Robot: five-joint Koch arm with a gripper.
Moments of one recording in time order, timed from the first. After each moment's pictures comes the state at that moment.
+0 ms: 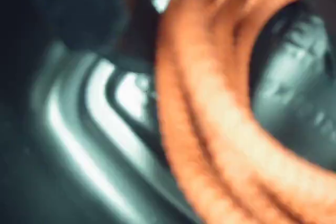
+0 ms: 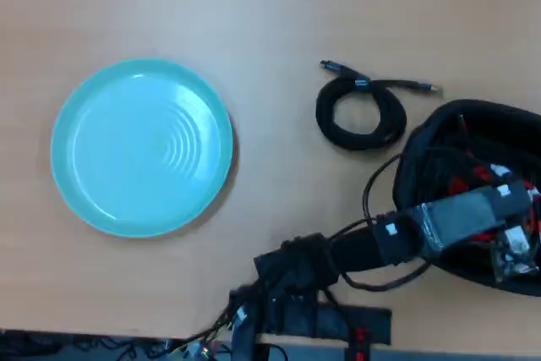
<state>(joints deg) 158.2 57.1 66.4 86.9 2.5</state>
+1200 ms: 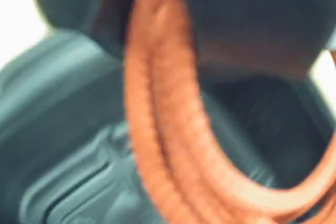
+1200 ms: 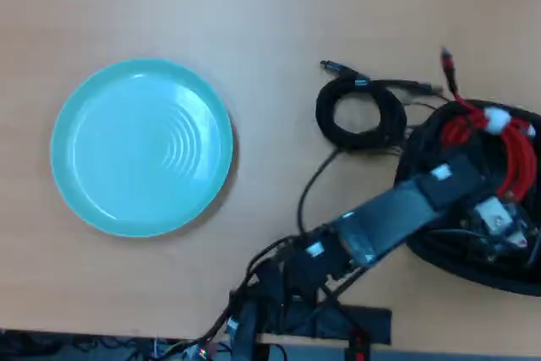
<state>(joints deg) 142.7 90.2 64.7 86.6 12.8</state>
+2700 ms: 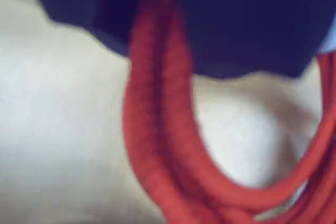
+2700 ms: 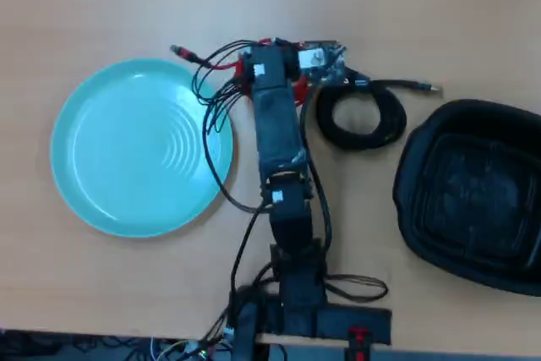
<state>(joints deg) 78.6 69.3 62.1 86.3 15.3</state>
